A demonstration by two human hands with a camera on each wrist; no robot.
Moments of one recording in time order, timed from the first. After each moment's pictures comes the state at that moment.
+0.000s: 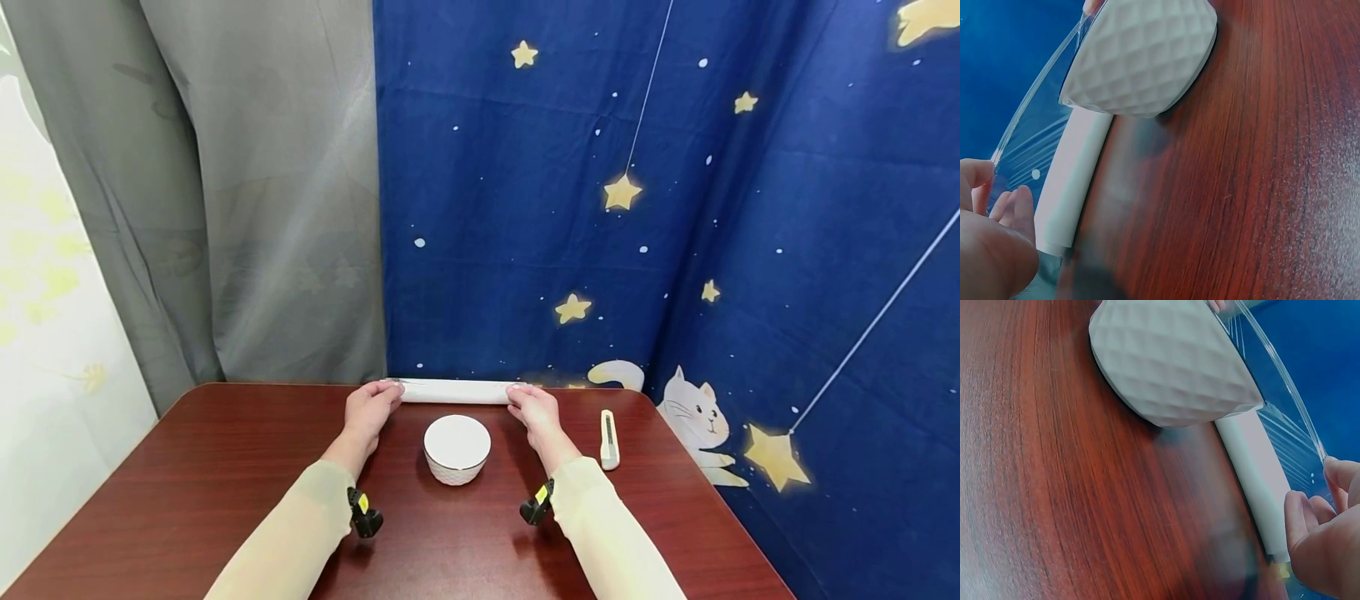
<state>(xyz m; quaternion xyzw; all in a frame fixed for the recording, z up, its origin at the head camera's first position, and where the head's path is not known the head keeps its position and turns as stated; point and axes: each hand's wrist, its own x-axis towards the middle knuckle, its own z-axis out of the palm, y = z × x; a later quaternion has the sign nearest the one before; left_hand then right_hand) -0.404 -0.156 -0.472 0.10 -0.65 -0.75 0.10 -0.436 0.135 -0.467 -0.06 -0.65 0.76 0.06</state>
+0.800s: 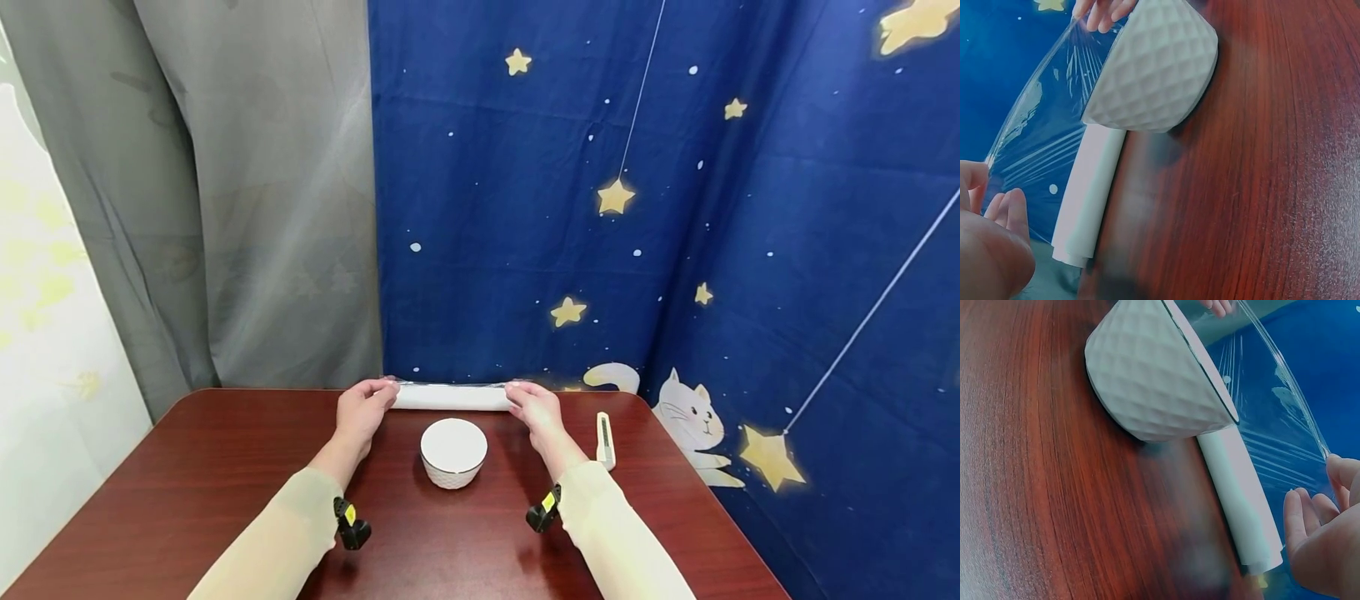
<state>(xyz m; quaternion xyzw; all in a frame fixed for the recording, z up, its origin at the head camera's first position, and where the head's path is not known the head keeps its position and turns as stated) -0.390 -0.157 -0.452 0.07 -0.66 -0.74 0.13 -0.424 0.142 -0.451 -0.03 -0.66 0.75 0.06</state>
